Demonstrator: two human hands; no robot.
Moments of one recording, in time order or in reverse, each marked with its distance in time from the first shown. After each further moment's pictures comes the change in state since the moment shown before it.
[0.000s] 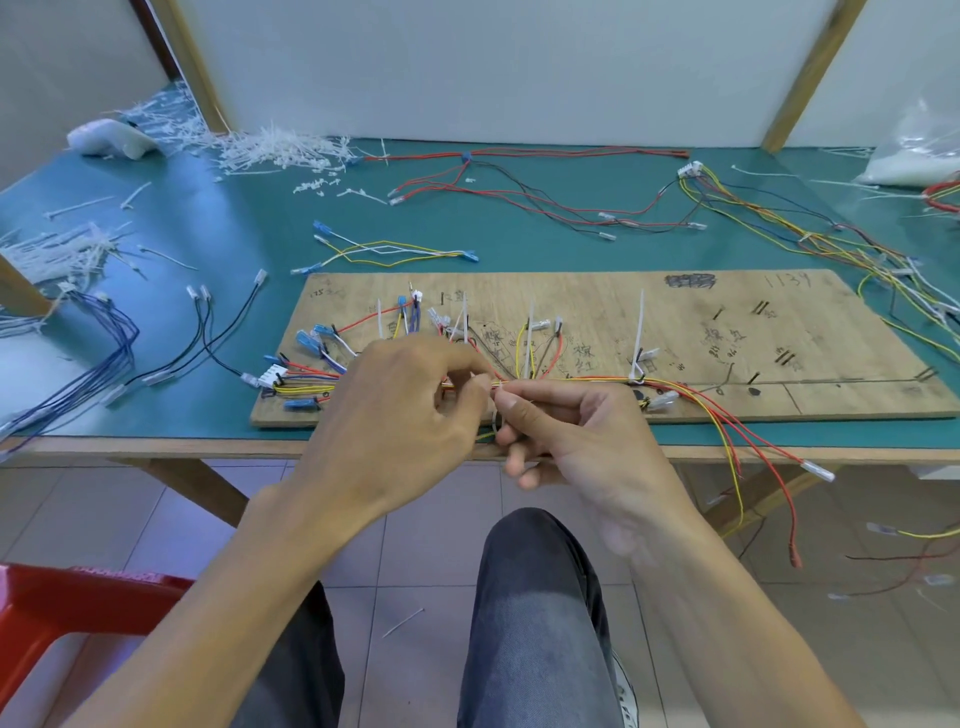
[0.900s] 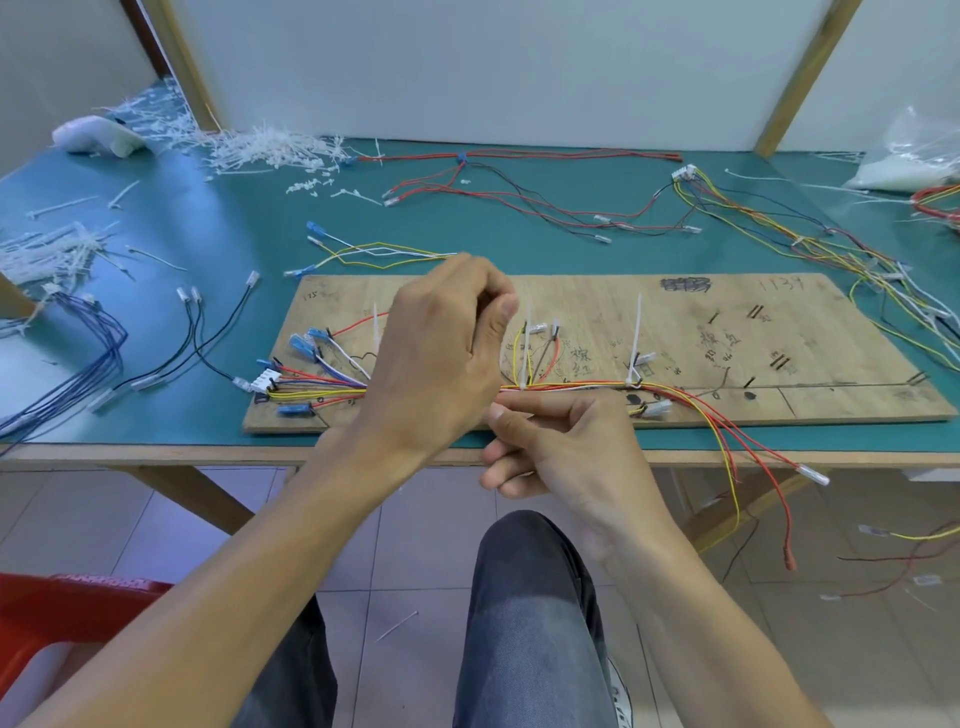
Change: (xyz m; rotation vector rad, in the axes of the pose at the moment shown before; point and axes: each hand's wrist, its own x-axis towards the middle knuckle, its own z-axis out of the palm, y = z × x) left_hand 0.044 0.017 0.014 -0.118 0.274 0.109; right_hand 0.002 0.000 0.012 -0.024 0.095 0.058
